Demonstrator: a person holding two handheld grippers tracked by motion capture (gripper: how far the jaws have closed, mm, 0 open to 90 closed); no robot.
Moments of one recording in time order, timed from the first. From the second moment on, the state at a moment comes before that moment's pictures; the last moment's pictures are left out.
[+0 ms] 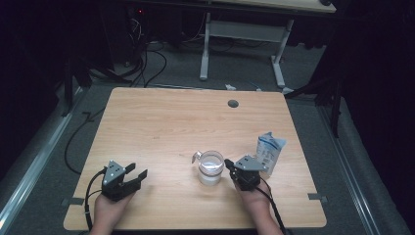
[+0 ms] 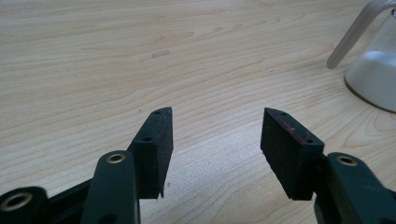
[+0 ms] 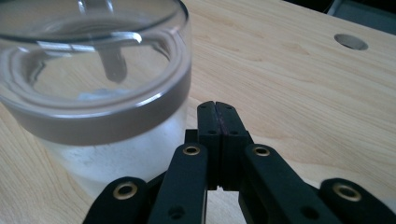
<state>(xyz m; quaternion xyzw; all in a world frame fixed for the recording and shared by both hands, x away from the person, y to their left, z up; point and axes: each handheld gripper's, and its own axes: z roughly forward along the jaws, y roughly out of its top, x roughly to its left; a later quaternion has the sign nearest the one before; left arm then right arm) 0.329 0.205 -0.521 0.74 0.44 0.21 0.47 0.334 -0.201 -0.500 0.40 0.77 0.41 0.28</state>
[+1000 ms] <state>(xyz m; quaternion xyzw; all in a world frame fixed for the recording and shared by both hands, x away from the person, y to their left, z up) 0.329 0.203 -0.521 0.74 0.43 0.21 0.47 0.302 -0.187 -0.493 0.38 0.77 0.43 0.28</state>
